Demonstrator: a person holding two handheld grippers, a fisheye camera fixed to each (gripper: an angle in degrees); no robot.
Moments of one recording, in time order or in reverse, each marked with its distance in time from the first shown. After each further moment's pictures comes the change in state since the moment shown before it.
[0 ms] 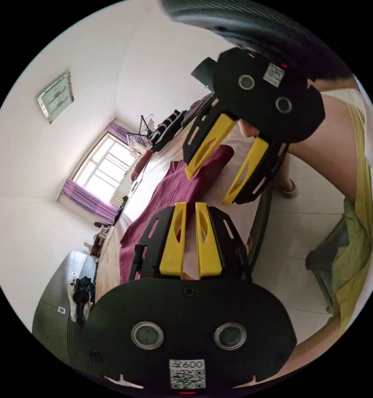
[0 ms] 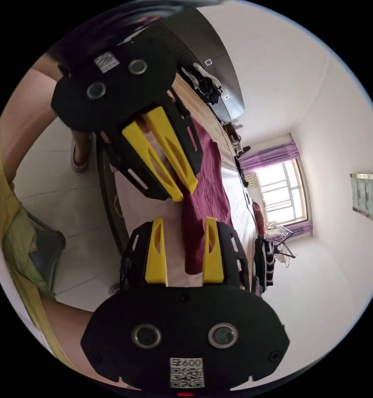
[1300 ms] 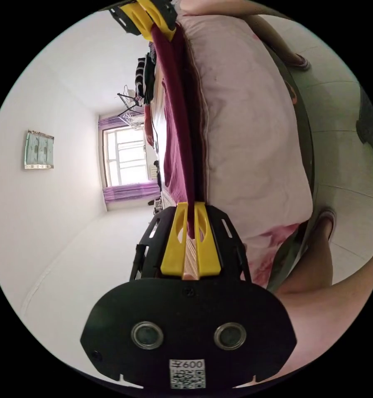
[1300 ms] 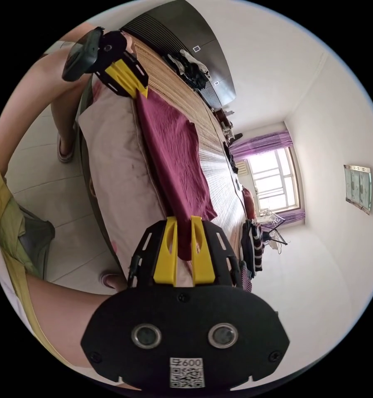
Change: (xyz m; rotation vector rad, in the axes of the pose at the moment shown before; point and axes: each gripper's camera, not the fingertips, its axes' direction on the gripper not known) left arm -0.065 0.141 -0.068 -0.332 -0.414 0.265; right arm 0.042 -0.045 -0.023 -0.504 0.591 -0.660
